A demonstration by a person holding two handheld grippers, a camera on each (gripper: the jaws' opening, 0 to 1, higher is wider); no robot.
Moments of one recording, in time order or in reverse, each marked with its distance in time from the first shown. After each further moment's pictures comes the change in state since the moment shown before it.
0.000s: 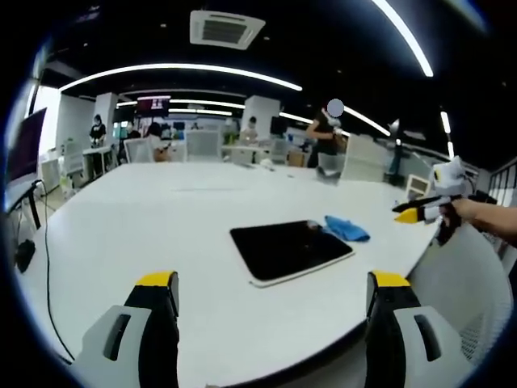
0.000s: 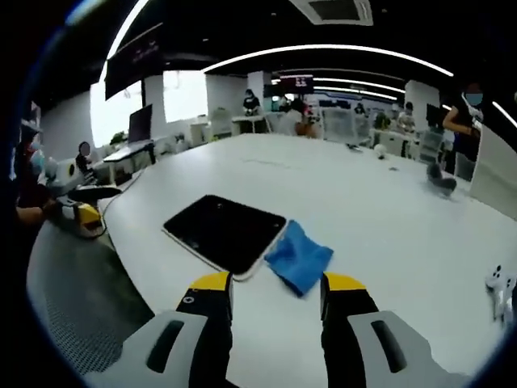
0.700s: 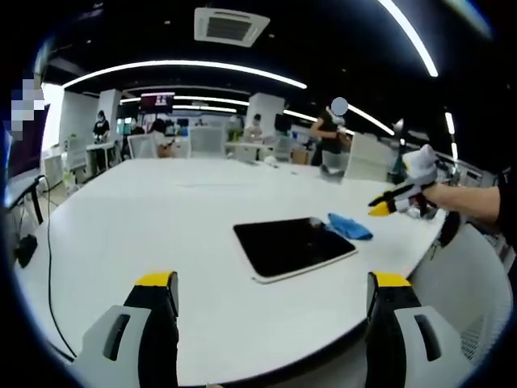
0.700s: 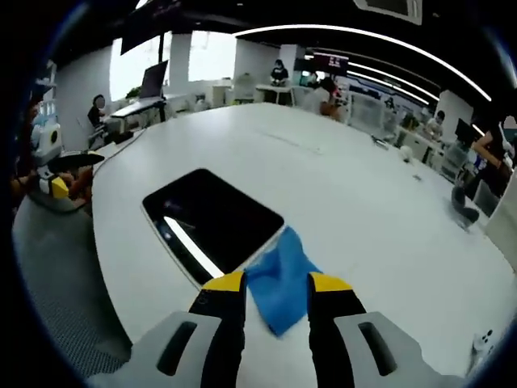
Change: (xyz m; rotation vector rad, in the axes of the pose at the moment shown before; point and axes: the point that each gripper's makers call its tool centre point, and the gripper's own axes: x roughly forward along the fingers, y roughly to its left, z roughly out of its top) left arm -0.001 0.004 -0.003 -0.019 0.012 0.018; right arm 0.079 -0.013 0.005 -0.149 0.160 0.062
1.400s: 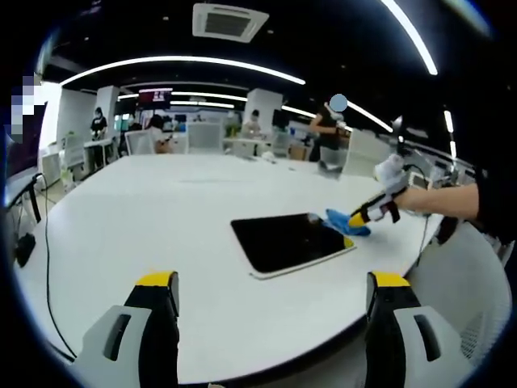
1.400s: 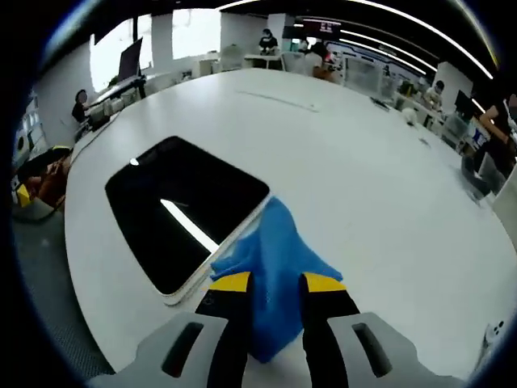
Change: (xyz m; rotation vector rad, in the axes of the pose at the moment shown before) left arm 0.001 -0.002 -0.004 -0.001 0.022 -0.012; right arm 0.057 -0.017 -0.034 0.069 0.173 -0.015
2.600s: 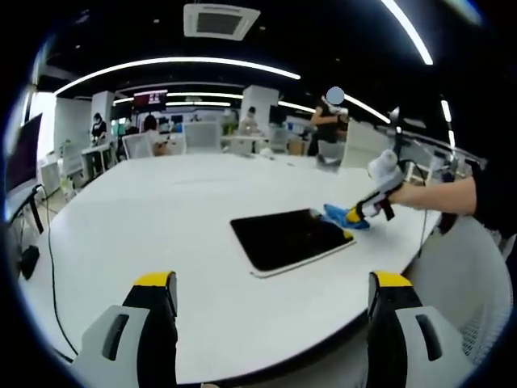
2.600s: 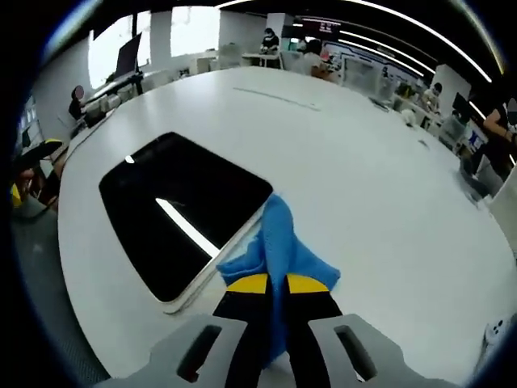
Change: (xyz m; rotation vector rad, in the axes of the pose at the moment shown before) left arm -0.002 -0.002 0.002 0.048 0.022 0.006; right arm 0.004 0.006 0.003 -0.005 -0.008 -0.028
